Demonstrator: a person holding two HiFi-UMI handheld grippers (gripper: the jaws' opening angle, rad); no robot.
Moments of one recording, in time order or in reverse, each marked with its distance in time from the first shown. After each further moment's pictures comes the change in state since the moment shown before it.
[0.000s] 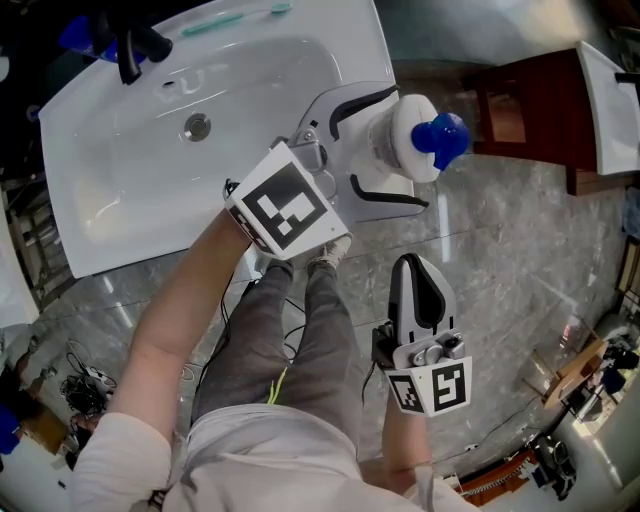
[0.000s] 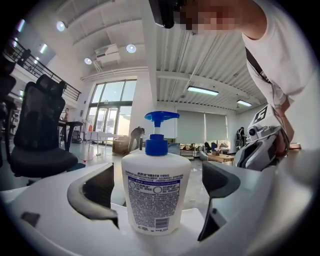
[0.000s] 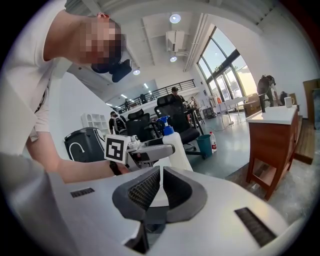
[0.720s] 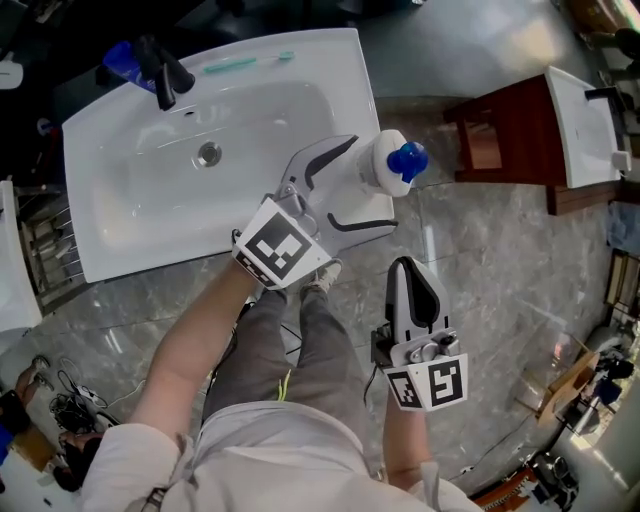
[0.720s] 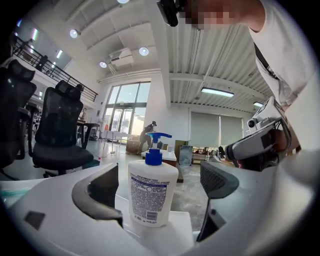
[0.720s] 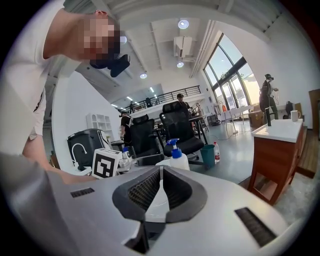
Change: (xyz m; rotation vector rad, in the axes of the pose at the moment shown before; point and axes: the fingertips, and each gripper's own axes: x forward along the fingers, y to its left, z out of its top) left arm -0.042 -0.015 0.034 -0.090 -0.025 0.170; right arm -0.016 0.033 0.067 -0.073 -0.052 0.025
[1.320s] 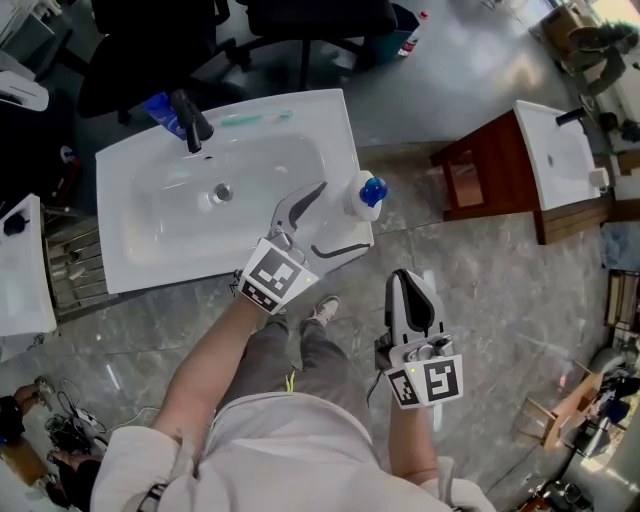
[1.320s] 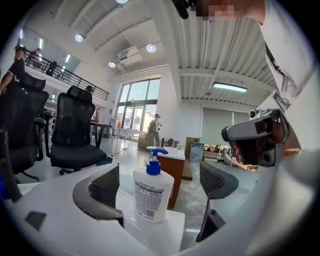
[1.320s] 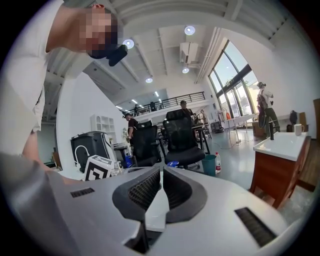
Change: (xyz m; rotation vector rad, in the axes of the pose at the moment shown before) left arm -0.021 -0.013 0.040 -0.021 0.056 0.158; right arm -0.033 0.002 0.074 -0.069 -0.056 0.031
